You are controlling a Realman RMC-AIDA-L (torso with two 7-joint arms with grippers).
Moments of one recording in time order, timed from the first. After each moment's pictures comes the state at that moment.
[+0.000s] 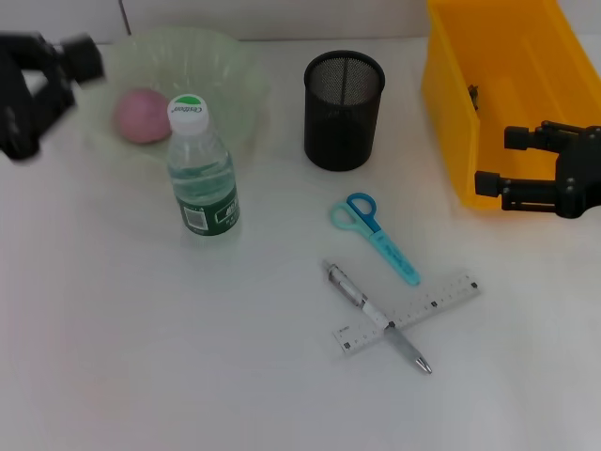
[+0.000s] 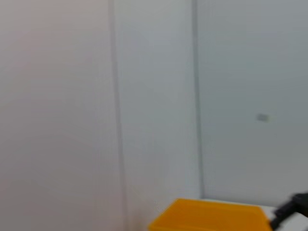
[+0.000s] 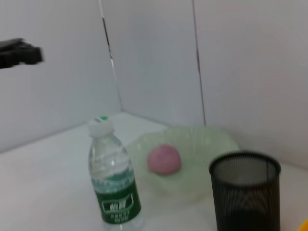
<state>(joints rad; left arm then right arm) -0.18 -2.07 0.85 1.36 1.57 1.63 -1.54 0.26 2.07 -0.91 -1.11 -1.80 -1.49 1.60</state>
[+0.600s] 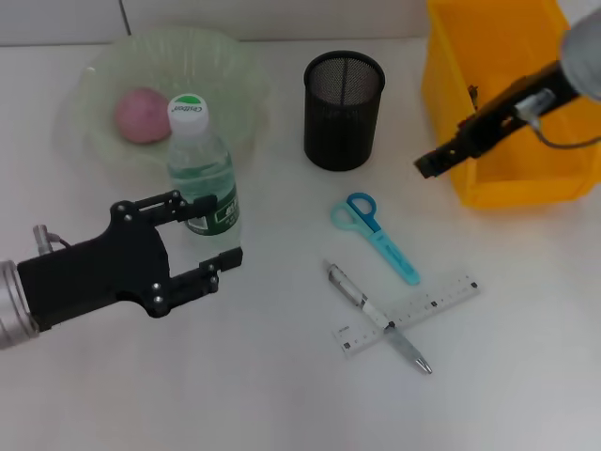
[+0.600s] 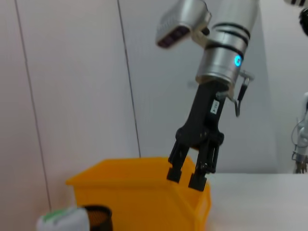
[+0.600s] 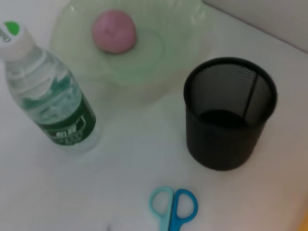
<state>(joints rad) -0.23 -2.07 1.07 0.67 1.50 1.58 -0.85 0.73 2.08 -1.19 -1.40 -2.58 -1.64 2.56</state>
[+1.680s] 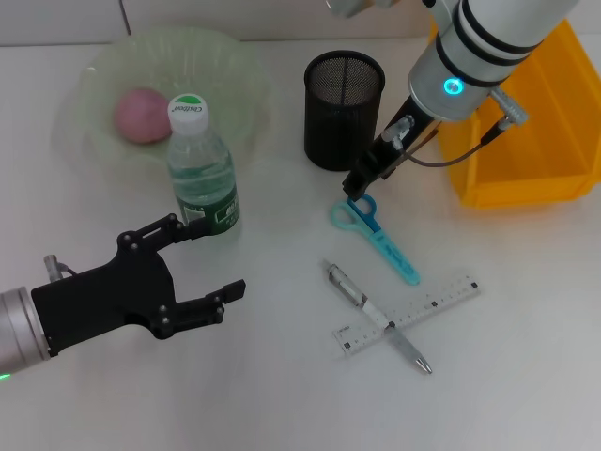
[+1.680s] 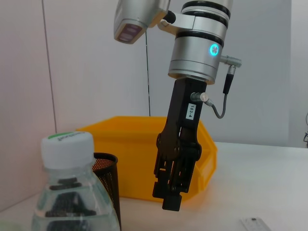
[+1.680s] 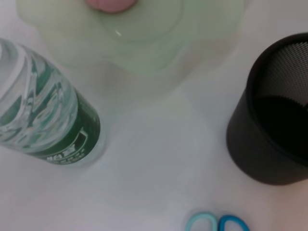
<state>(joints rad) -0.23 -2.07 1.09 0.57 1.51 1.48 -0.82 1.10 2.09 -1.36 -0.77 -2.62 -1.35 2.78</state>
